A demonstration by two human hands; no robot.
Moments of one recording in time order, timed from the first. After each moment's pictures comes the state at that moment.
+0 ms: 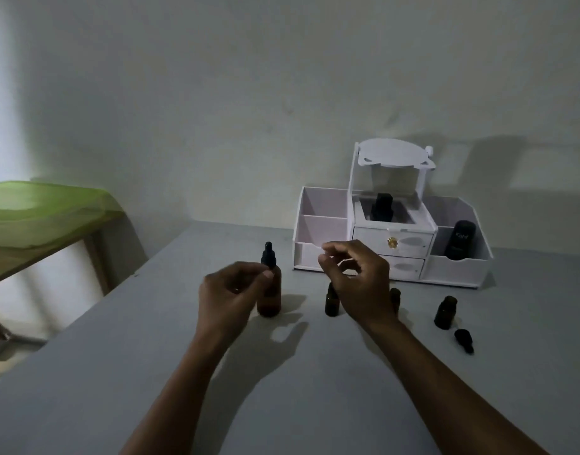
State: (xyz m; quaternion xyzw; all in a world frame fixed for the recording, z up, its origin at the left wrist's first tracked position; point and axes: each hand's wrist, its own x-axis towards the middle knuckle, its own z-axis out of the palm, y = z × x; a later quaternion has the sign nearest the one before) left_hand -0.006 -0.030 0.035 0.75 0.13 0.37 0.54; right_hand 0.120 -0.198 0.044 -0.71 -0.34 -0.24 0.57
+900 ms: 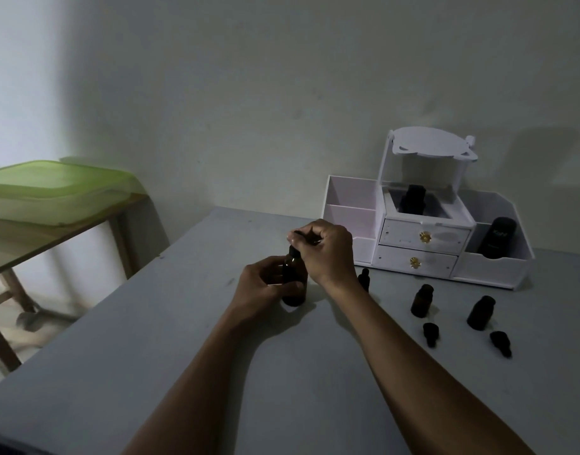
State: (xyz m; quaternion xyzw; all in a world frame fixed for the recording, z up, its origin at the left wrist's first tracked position) left_hand 0.018 -0.001 0.008 0.77 0.10 0.23 0.59; right_hand 0.108 -0.105 0.058 -0.74 -0.33 -0.14 0.56
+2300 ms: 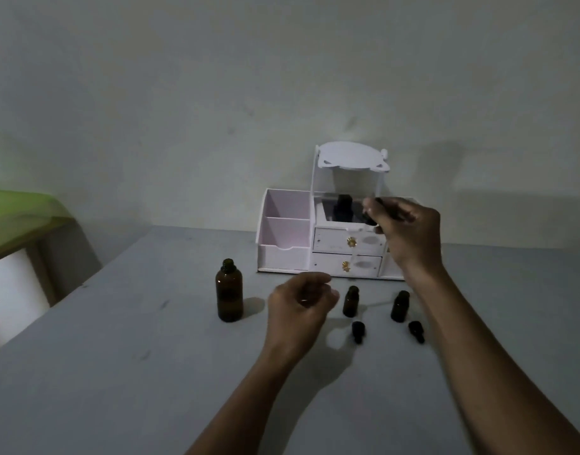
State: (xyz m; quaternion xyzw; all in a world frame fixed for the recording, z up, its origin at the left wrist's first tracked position) left_hand 0.047 -0.153 0.029 0.74 0.04 0.25 0.62; right_hand 0.149 -0.292 0.127 -0.71 -0.22 -0.25 0.62
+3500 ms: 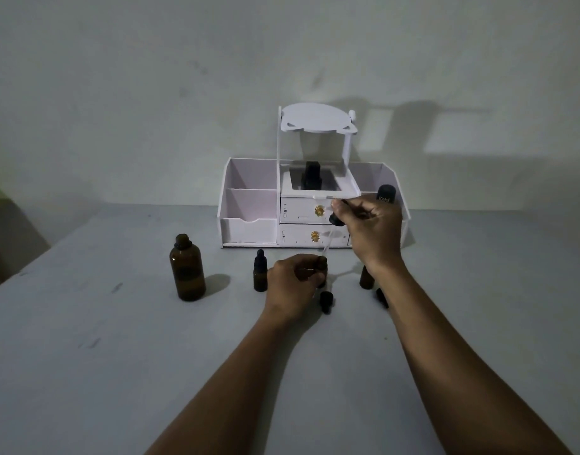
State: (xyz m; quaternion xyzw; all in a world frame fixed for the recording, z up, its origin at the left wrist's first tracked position) left_hand 0.106 -0.186 -0.003 0.77 0.09 0.16 0.61; right_hand 0.174 -0.301 0.070 -0.73 -0.22 -0.27 0.59
